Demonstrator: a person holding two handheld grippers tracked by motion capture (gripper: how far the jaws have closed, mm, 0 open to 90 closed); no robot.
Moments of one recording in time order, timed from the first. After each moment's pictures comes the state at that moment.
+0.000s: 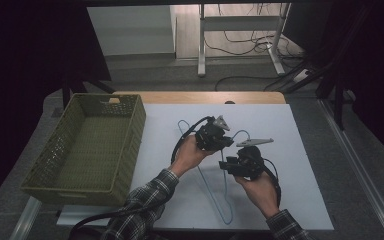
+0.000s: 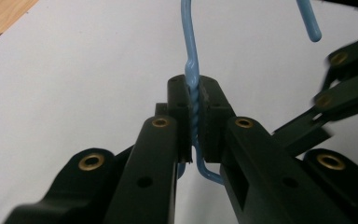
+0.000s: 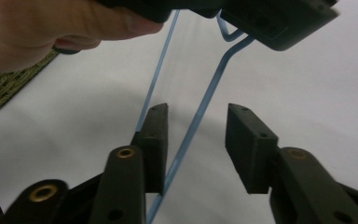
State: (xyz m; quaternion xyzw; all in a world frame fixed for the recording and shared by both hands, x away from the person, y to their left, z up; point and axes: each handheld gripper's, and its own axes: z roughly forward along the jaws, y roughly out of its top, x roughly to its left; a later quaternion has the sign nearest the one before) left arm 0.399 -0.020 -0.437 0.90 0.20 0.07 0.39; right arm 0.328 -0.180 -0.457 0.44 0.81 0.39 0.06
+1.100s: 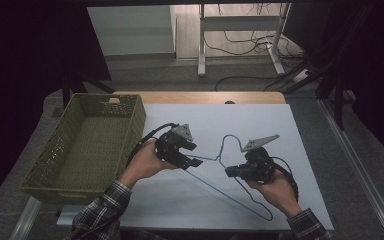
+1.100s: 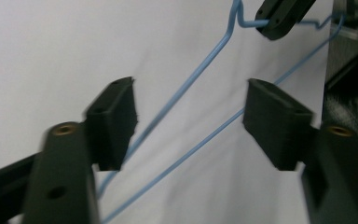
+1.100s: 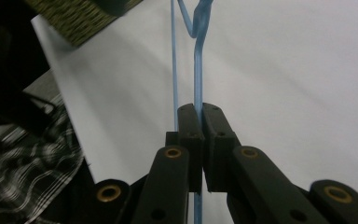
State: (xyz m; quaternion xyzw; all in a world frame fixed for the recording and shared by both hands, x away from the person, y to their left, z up) left arm 0.345 0.077 -0.407 0.93 0.16 0.02 0.33; right arm 0.315 -0.200 -0.427 0.31 0.88 0.37 -0.02
